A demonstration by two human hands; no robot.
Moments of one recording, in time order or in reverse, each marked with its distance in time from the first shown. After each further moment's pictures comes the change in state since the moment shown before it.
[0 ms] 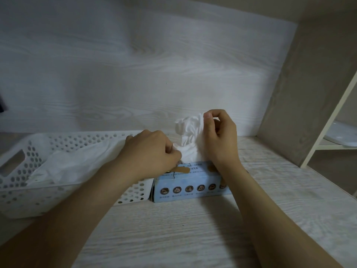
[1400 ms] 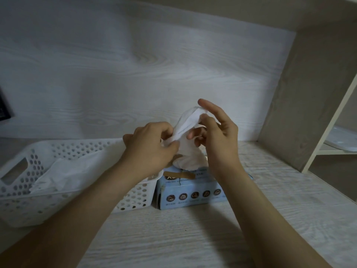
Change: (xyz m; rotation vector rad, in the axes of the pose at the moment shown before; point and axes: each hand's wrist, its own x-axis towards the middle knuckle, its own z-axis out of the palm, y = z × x) left_hand -0.001 0.001 -0.008 -0.254 0.294 0.015; right_hand -0.013 -0.066 0.003 0.494 -0.072 0.243
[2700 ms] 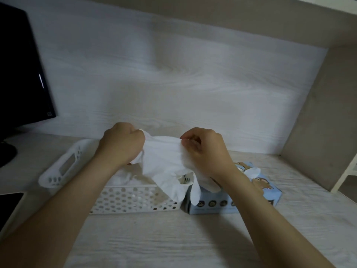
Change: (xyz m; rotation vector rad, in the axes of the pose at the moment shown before) left_hand -0.006 -0.065 -0.088 -0.084 0.110 -0.428; right_hand 0.008 0.032 0.052 -0.890 -0.379 -0.289
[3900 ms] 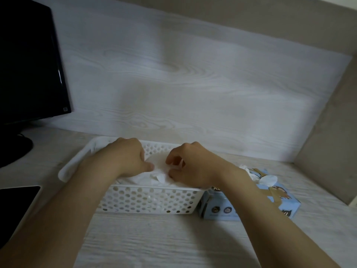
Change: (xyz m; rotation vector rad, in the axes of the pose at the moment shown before) left_hand 0.006 -0.032 -0.022 0.621 -0.367 0.021; right_hand 0.010 -0.045 0.025 -0.292 -0.612 -0.151
